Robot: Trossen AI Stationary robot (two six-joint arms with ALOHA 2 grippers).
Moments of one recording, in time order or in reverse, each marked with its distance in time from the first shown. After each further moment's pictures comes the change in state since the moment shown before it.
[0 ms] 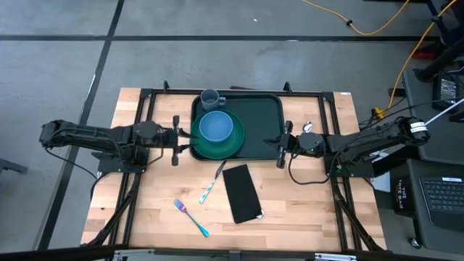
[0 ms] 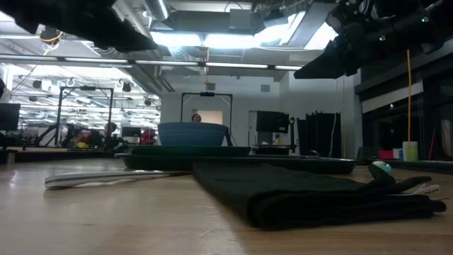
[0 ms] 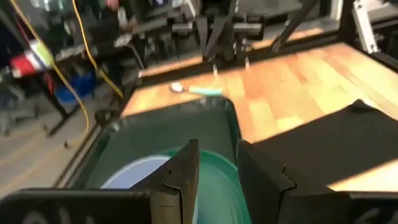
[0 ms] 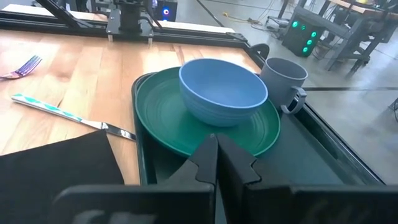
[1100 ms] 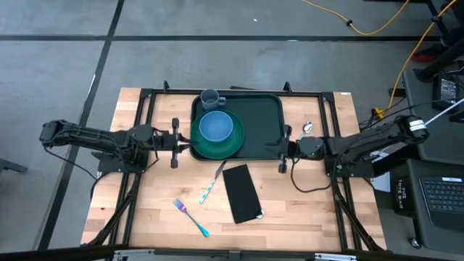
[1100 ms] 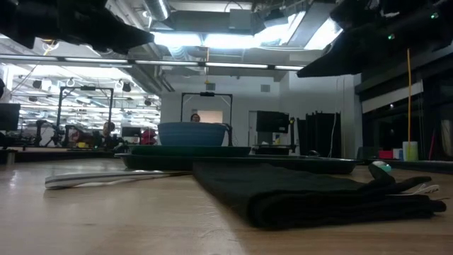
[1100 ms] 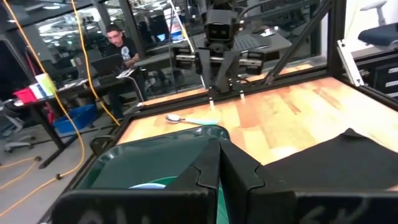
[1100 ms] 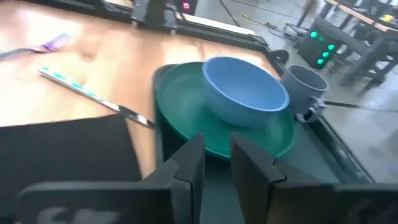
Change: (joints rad) left arm -0.028 -0.018 -0.124 0.259 0.012 -0.006; right arm 0.075 0.000 0.003 -0.026 0.000 -0.086
